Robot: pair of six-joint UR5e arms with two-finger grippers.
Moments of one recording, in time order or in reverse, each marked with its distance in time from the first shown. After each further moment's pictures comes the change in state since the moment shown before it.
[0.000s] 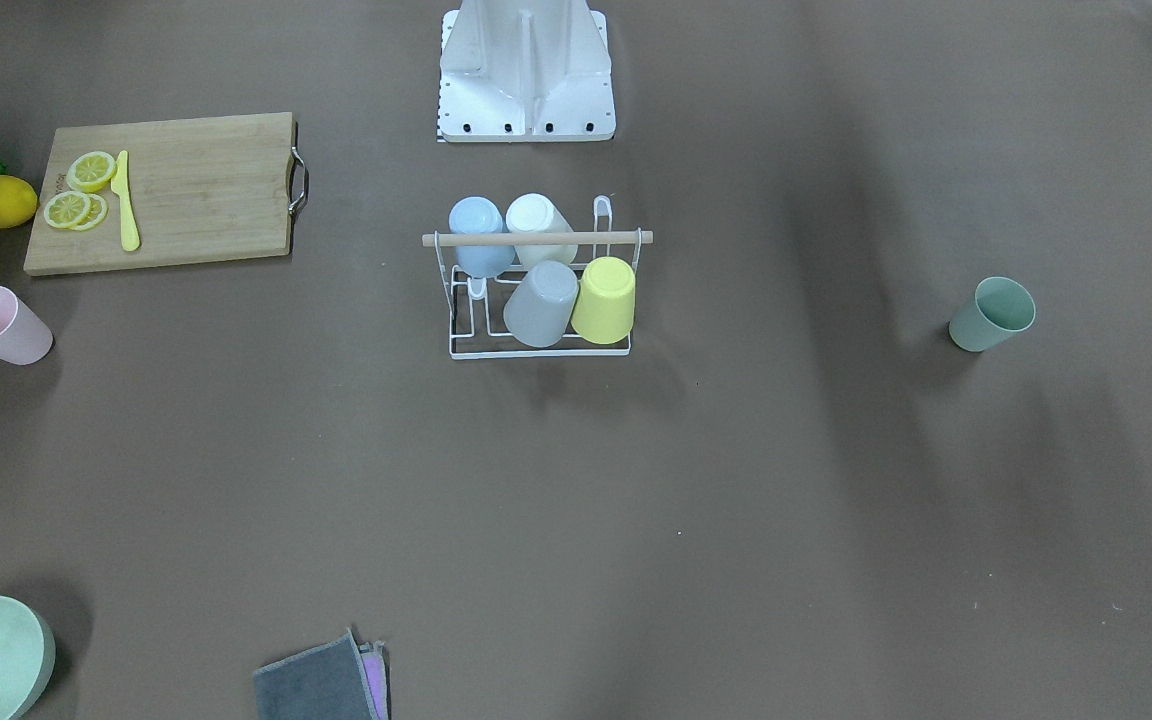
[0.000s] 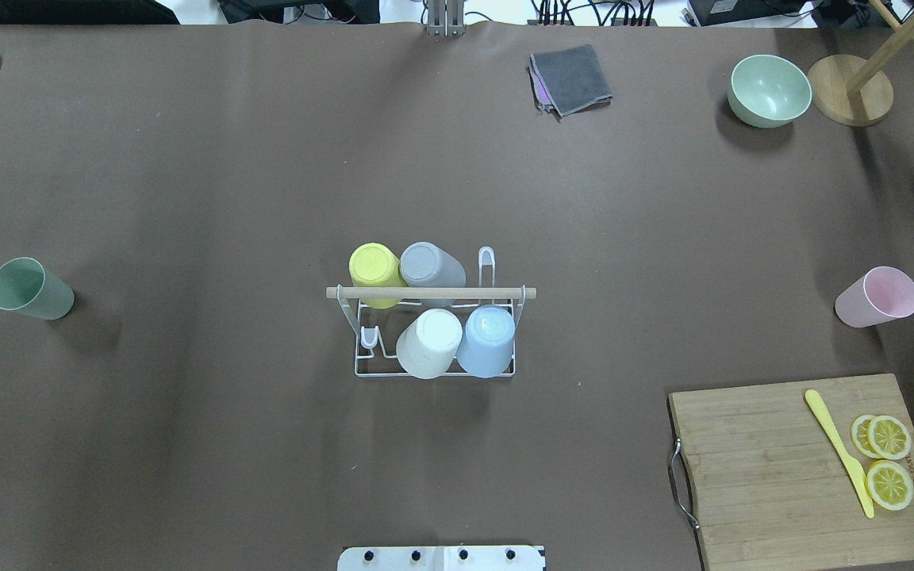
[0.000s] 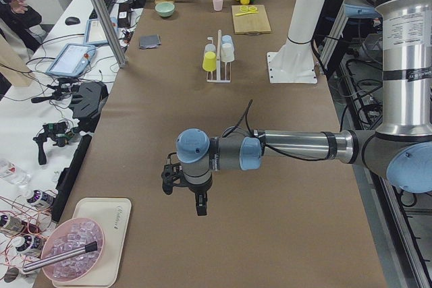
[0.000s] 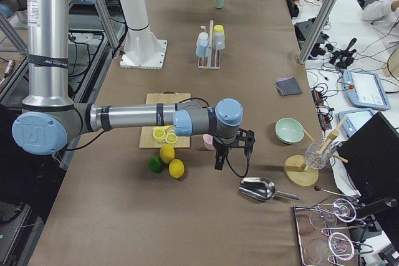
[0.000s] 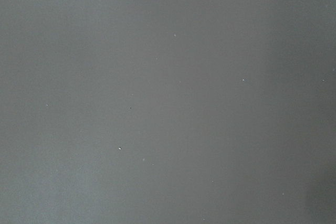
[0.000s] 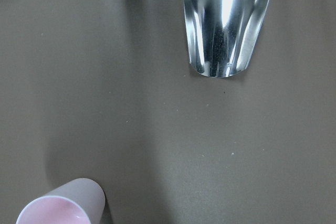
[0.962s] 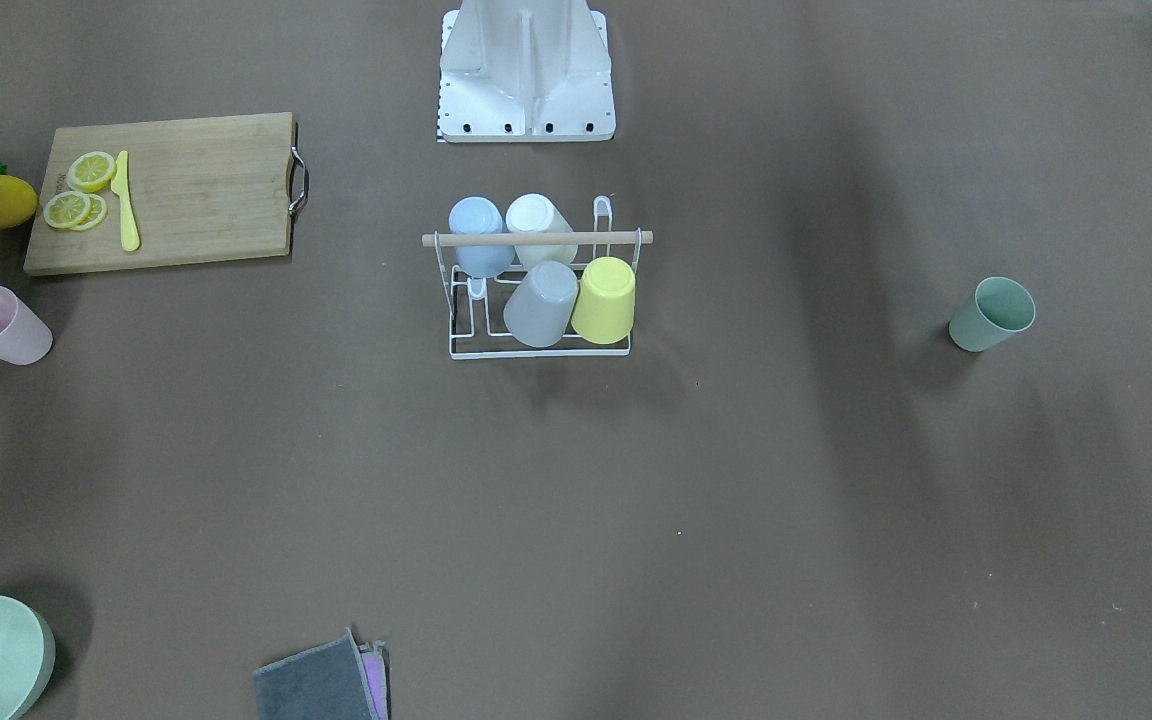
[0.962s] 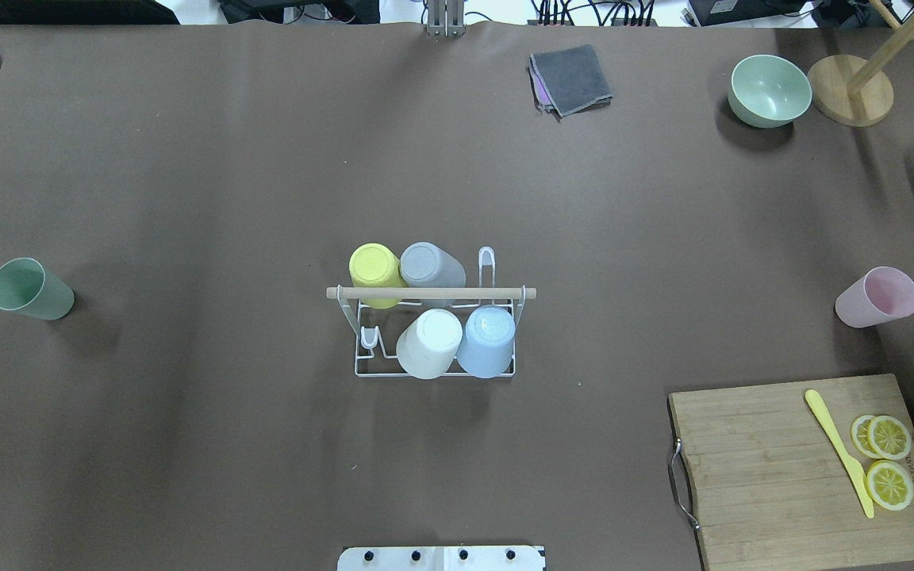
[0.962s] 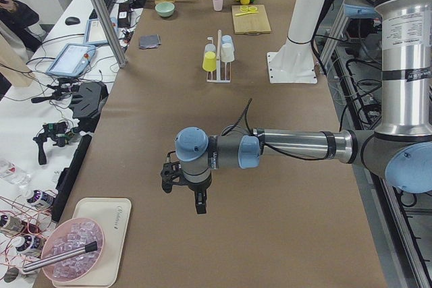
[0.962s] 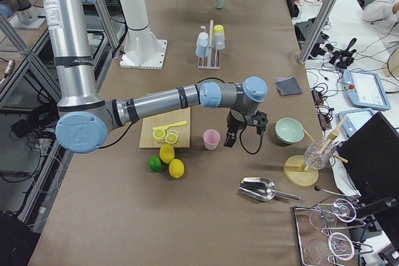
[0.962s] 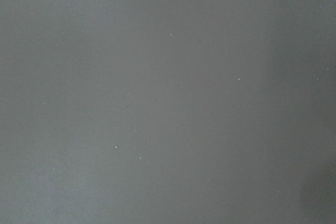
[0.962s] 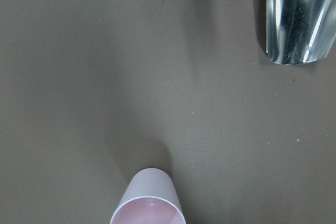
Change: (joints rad) left arm 0.009 -0.016 0.004 0.015 -0.003 -0.002; right arm -0.113 0.208 -0.013 -0.341 0.011 -0.001
